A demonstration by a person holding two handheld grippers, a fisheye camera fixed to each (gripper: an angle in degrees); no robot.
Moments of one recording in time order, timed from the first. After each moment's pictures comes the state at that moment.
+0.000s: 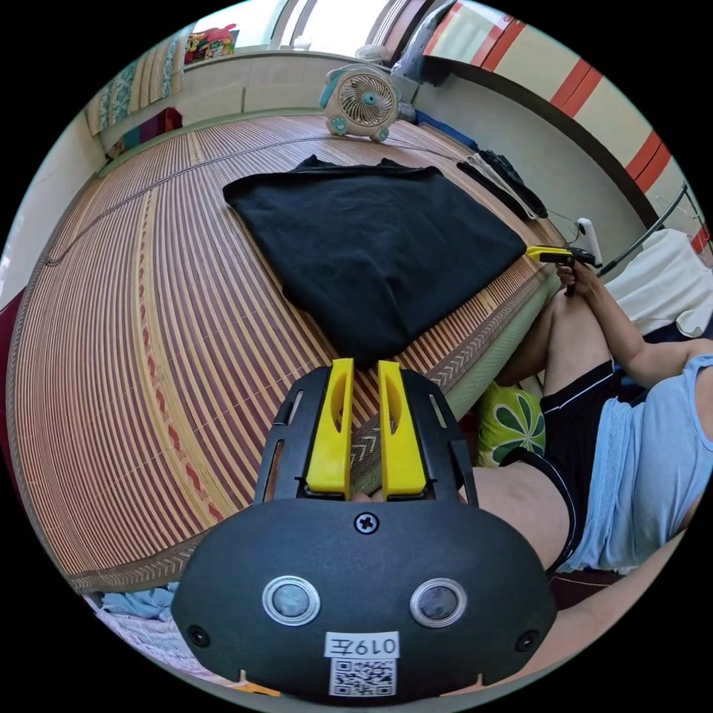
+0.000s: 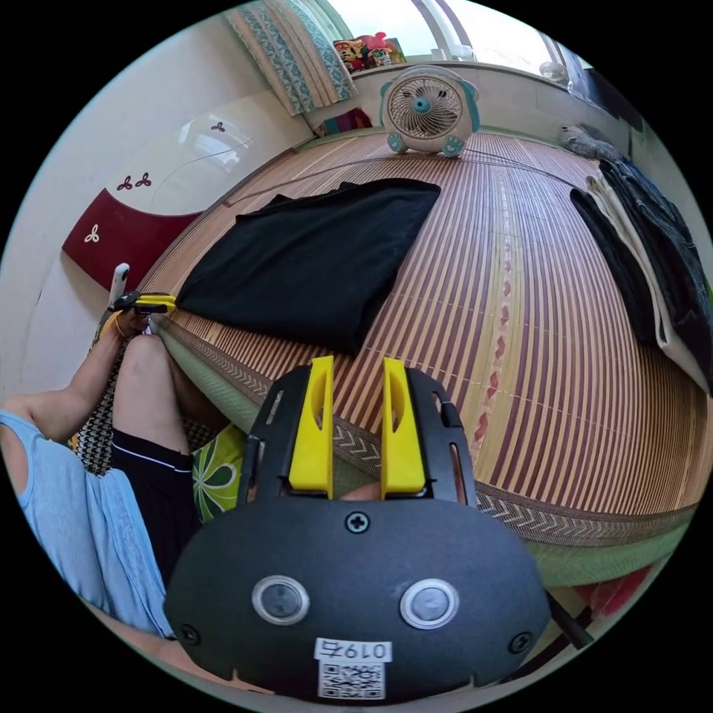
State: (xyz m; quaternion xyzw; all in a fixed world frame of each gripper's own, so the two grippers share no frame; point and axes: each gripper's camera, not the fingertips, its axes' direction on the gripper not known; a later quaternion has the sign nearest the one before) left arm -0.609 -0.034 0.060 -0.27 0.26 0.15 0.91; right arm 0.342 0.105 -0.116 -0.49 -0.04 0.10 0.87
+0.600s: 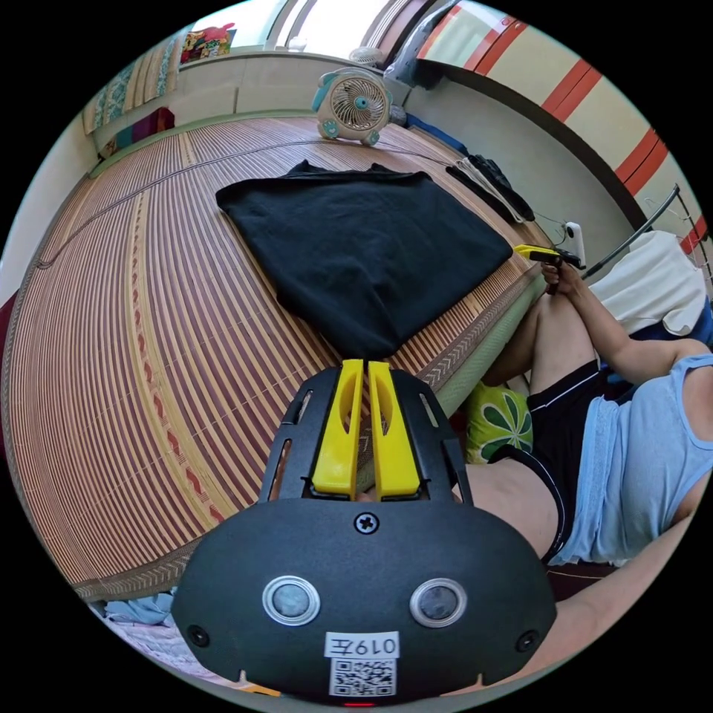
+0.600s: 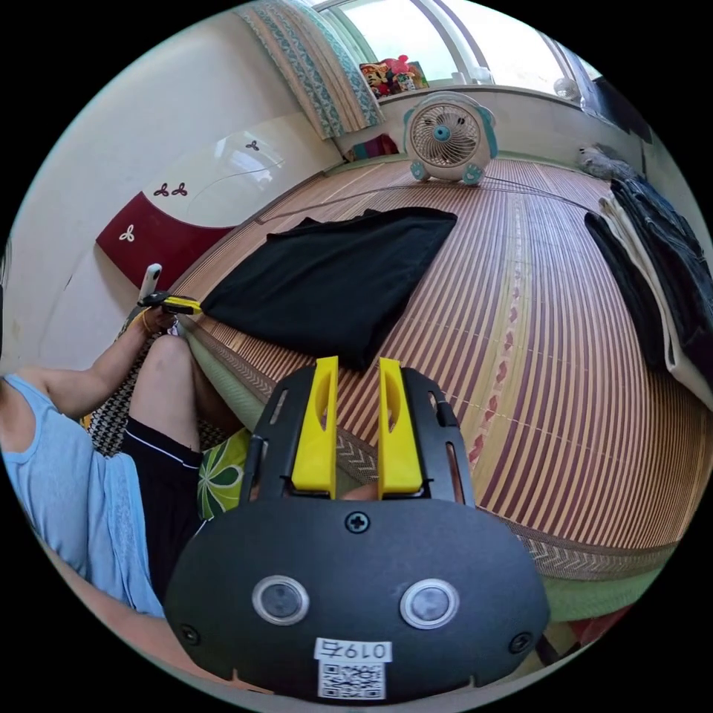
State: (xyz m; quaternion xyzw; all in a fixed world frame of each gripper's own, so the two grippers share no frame) left arm -0.623 -0.041 0.054 -0.27 0.29 0.15 0.90; right arm 0.354 0.090 -0.174 -0.44 -0.10 0.09 0.89
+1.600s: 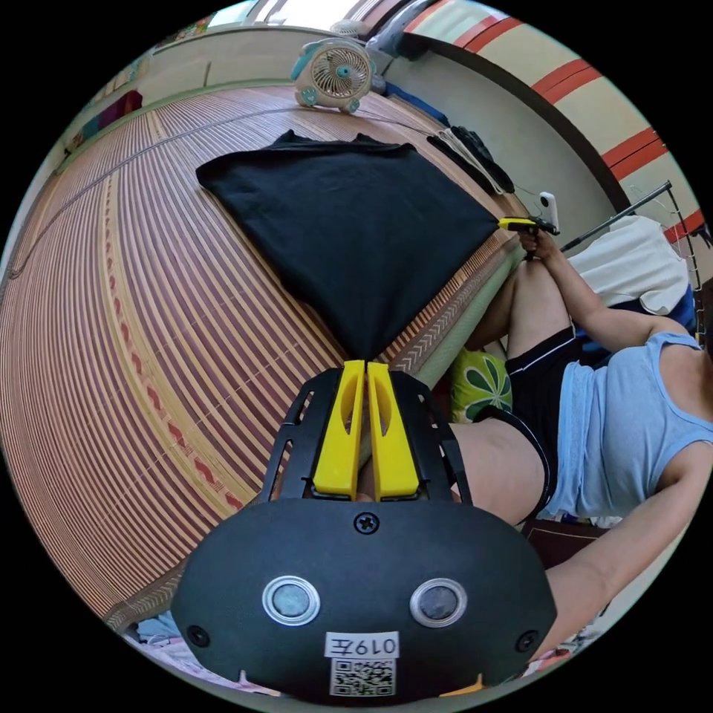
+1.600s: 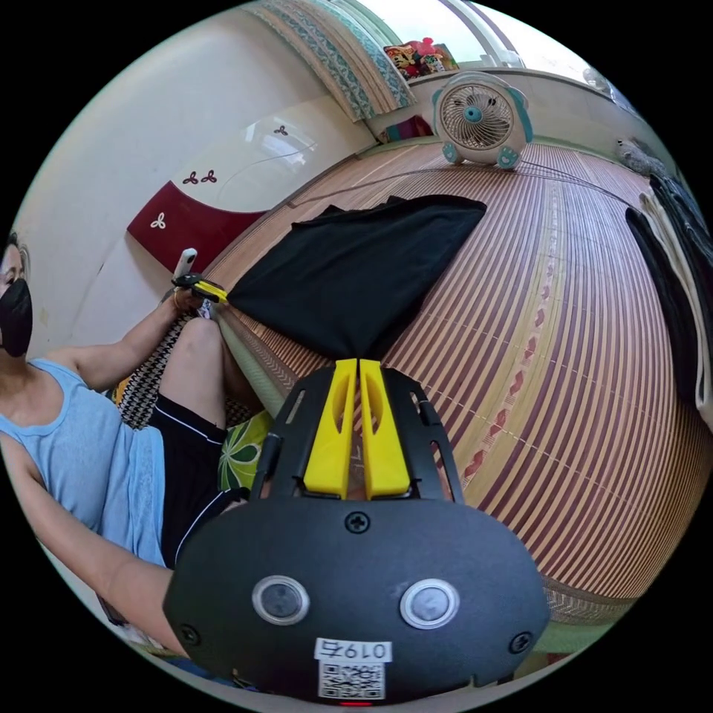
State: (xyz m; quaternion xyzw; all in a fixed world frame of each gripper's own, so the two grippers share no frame) left arm -0.633 -0.058 0.075 -0.35 0.34 0.18 0.86; right arm 0.331 0.060 -0.147 -0.46 -0.17 0.10 0.86
